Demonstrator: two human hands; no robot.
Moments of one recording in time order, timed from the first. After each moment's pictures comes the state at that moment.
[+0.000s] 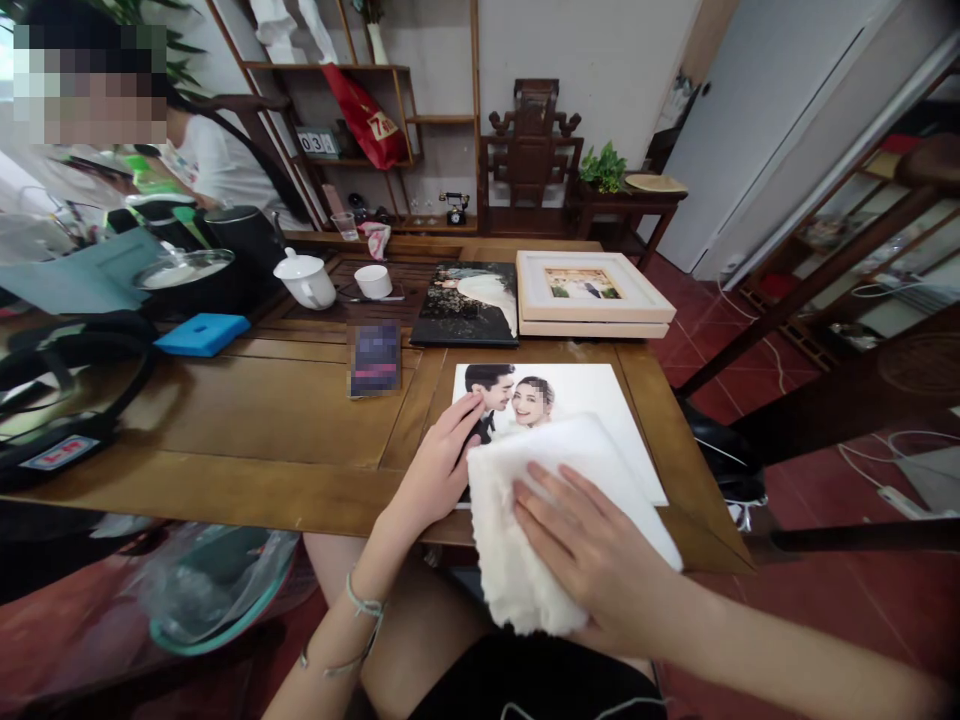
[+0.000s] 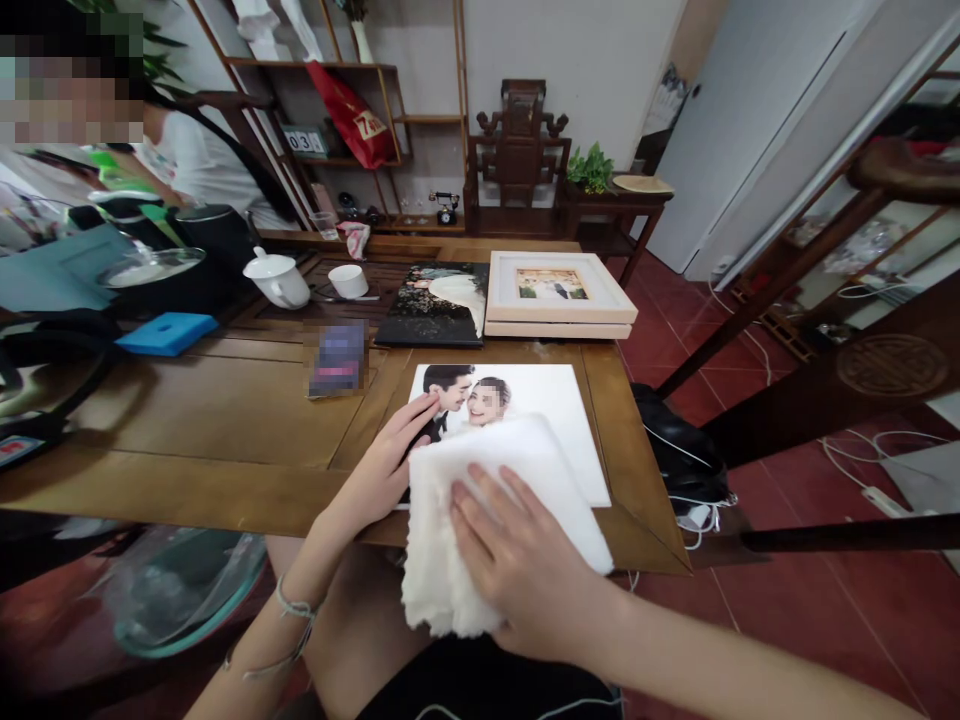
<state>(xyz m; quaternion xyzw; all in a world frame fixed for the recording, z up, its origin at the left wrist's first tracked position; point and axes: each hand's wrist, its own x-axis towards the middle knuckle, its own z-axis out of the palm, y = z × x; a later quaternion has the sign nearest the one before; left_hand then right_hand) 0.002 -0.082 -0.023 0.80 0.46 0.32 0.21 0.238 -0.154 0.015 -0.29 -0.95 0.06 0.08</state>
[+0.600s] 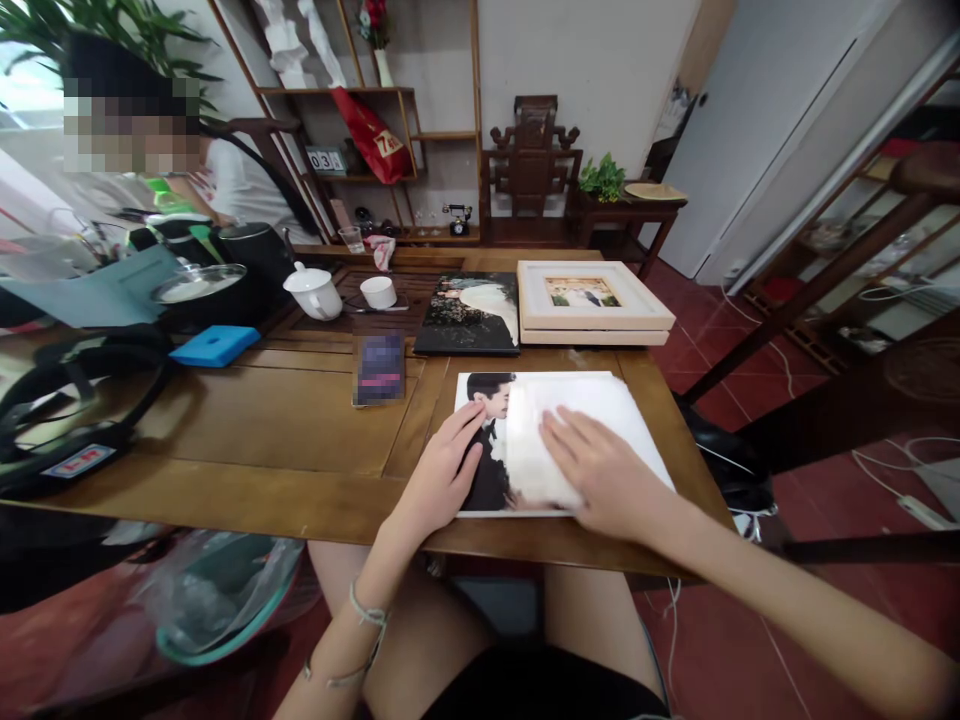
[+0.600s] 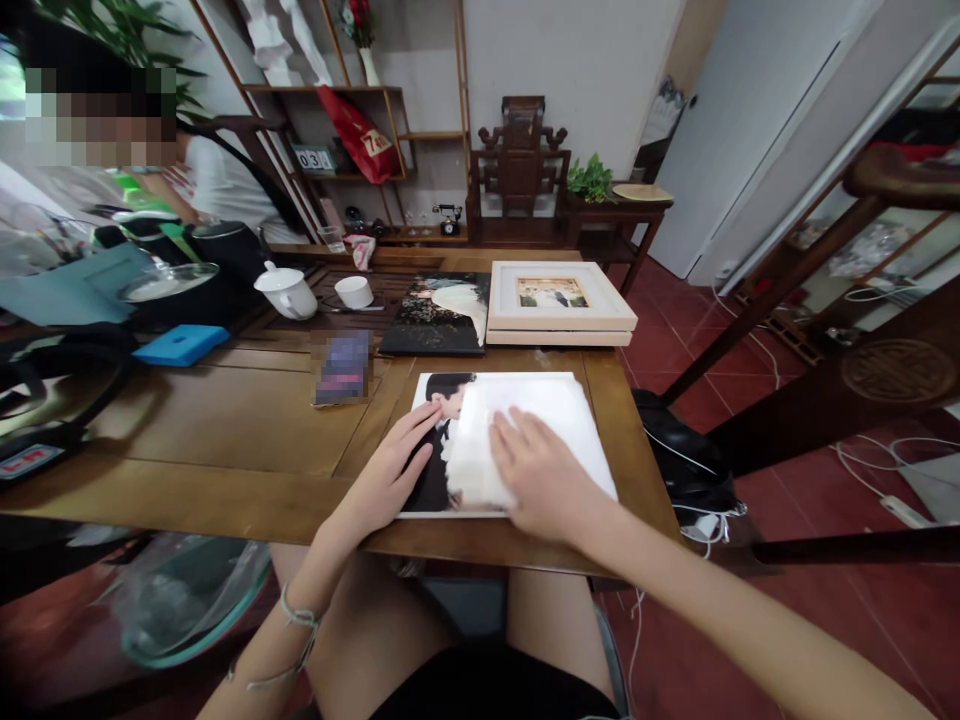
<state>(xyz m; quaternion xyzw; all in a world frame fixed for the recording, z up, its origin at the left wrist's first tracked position) 0.002 -0.081 -0.022 0.80 0.47 0.31 0.21 0.247 -0.093 0.018 -0.39 -0.92 0.01 0.07</state>
